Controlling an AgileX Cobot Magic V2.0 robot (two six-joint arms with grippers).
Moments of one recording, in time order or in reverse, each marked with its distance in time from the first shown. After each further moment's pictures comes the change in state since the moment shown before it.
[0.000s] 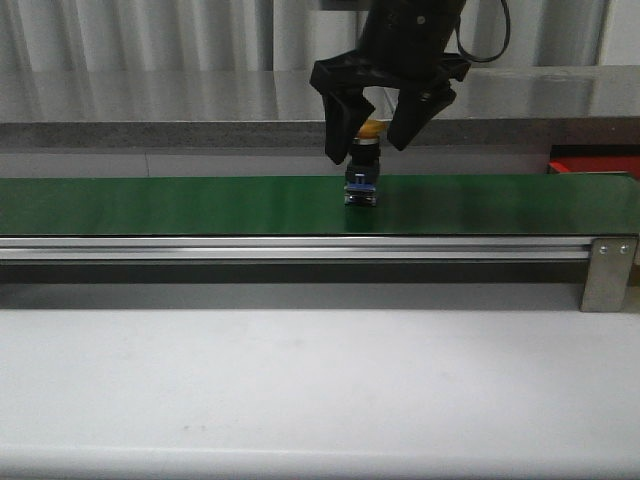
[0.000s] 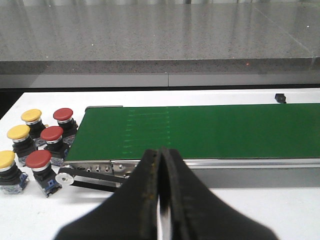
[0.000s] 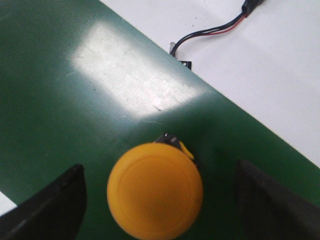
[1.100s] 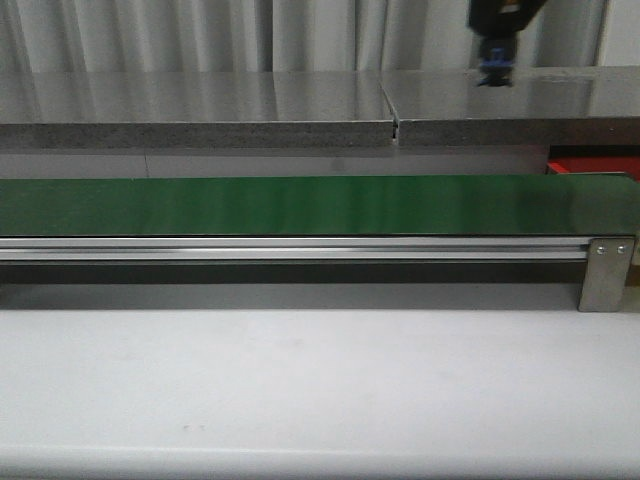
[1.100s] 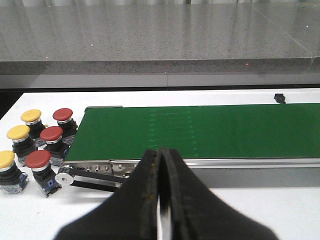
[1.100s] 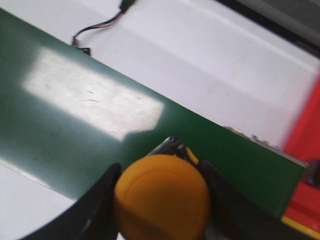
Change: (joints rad) left arm 0.000 0.000 0.000 0.000 0.000 0.000; right arm -0.182 -0.241 -0.039 -0.109 0.217 0.041
